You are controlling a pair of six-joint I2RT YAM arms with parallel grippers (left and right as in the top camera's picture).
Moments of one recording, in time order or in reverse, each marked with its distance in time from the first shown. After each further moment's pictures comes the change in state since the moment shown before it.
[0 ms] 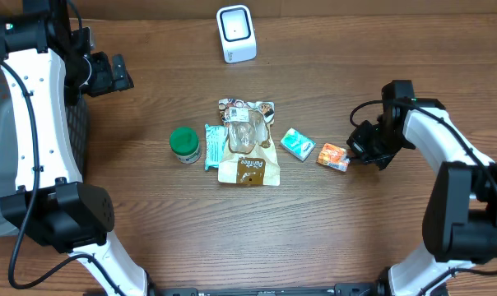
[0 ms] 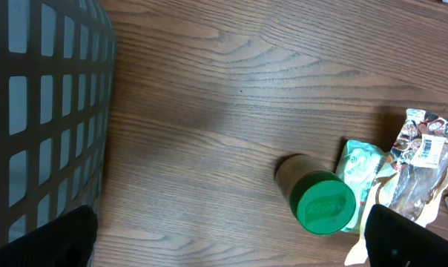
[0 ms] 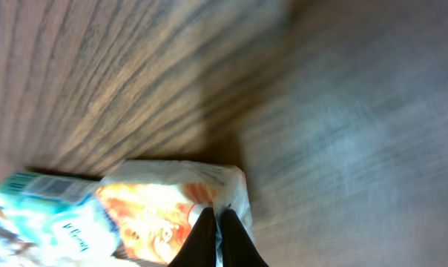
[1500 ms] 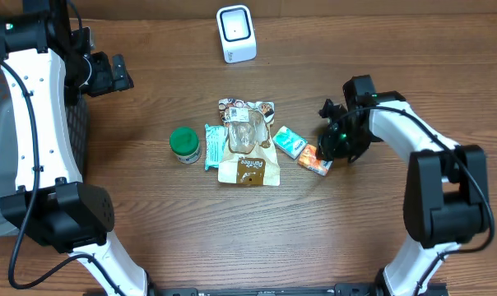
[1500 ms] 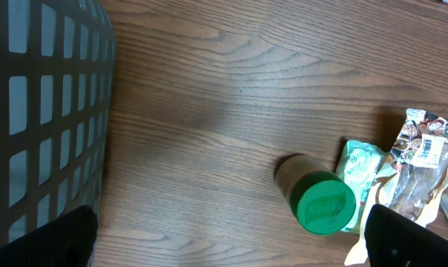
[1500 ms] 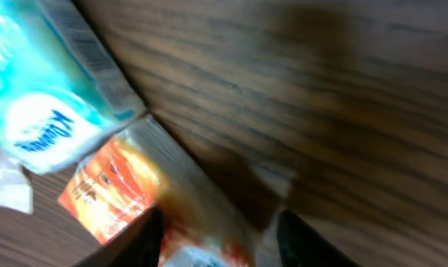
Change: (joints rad) left arm 0.000 0.000 0.000 0.000 0.000 0.000; right arm 0.179 0.109 0.065 0.054 0.037 -0.879
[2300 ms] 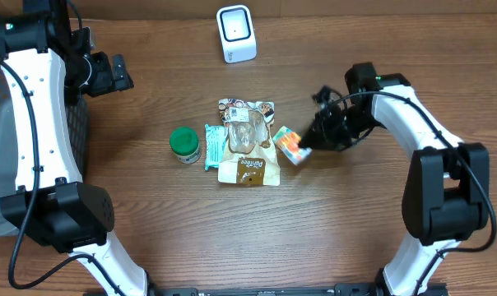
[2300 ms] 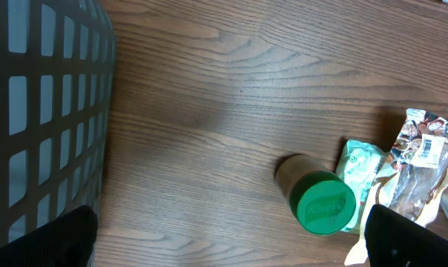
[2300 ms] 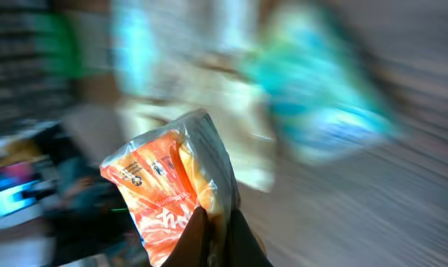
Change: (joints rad) left arm 0.000 0.000 0.000 0.000 0.000 0.000; right arm -0.004 0.015 0.173 -0.208 -0.529 0.121
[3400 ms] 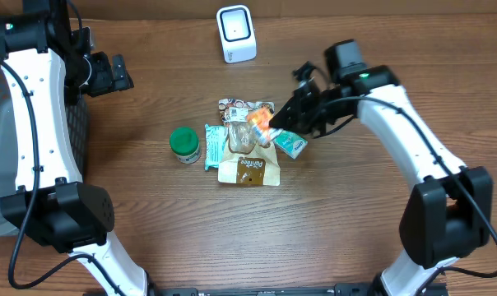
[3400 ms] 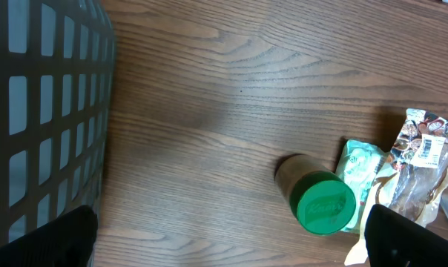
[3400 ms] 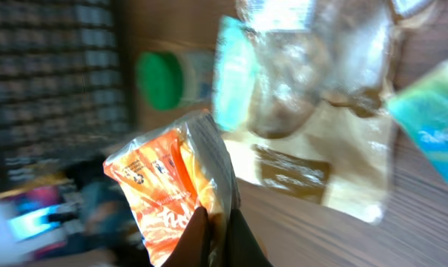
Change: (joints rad) left arm 0.000 0.000 0.000 0.000 0.000 0.000; right arm 0.169 -0.107 0.088 0.121 0.023 0.369
